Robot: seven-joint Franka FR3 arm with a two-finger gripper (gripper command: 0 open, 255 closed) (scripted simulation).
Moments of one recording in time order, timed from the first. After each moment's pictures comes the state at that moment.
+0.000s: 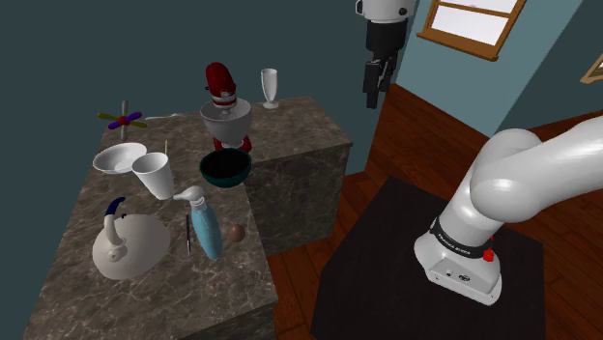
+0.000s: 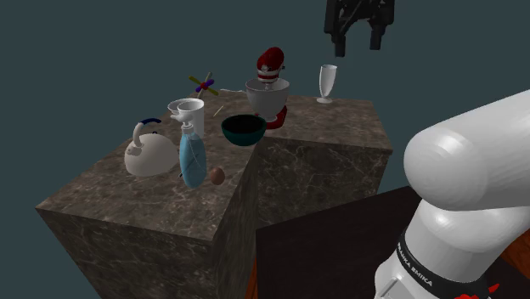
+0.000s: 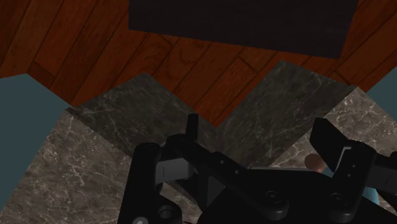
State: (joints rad) arm -0.02 -0.74 0.07 -2.40 -0.03 1.55 -0.07
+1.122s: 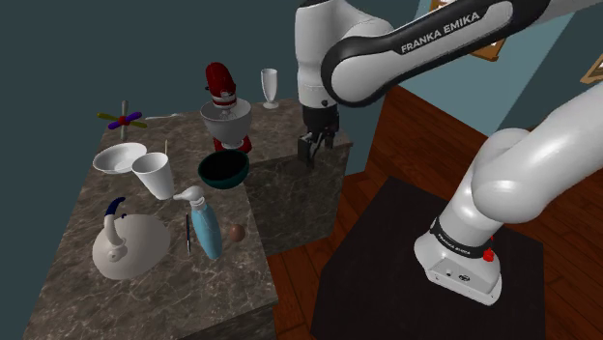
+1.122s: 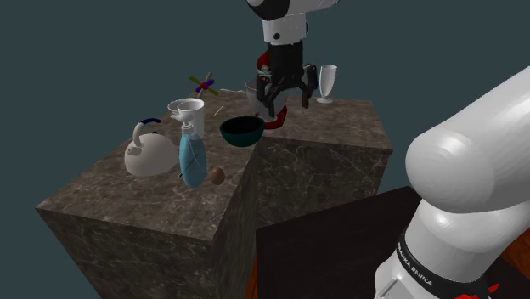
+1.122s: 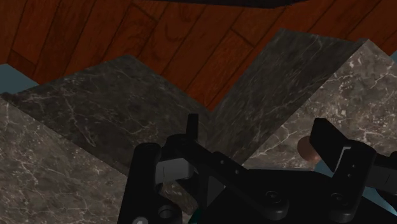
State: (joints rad) arm 0.02 -0.42 0.31 -2.53 0.06 2.05 0.24
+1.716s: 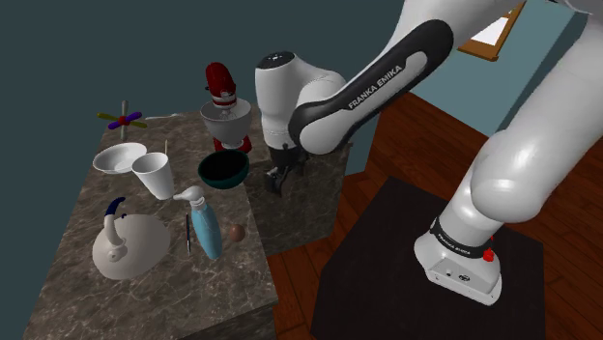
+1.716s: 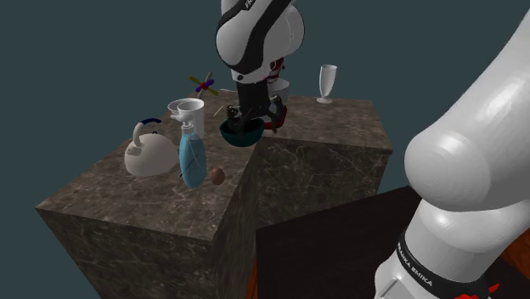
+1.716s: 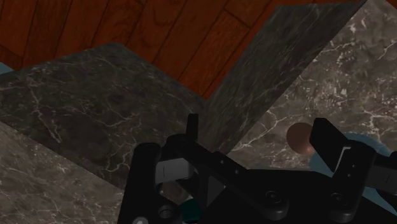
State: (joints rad) arm 0.00 -0.08 0.45 -2.45 -0.08 2.32 0.50
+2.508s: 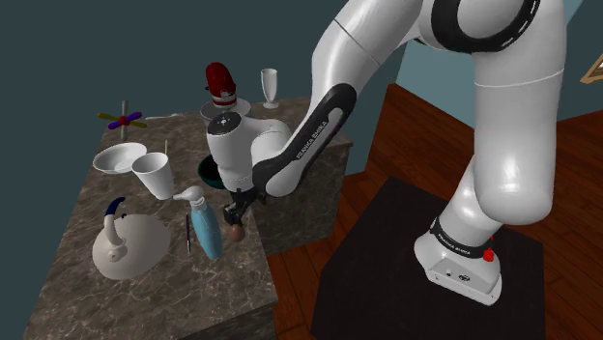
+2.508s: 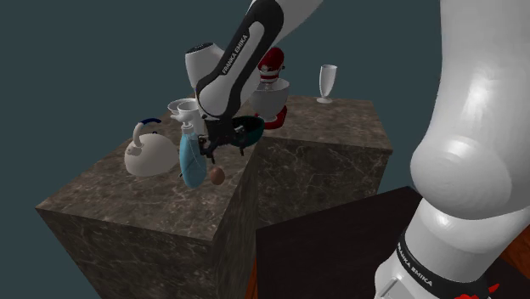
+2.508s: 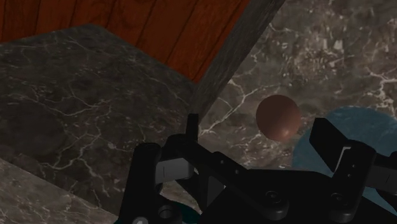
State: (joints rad) arm 0.13 0.43 0.39 -2.12 -0.47 2.45 0.91
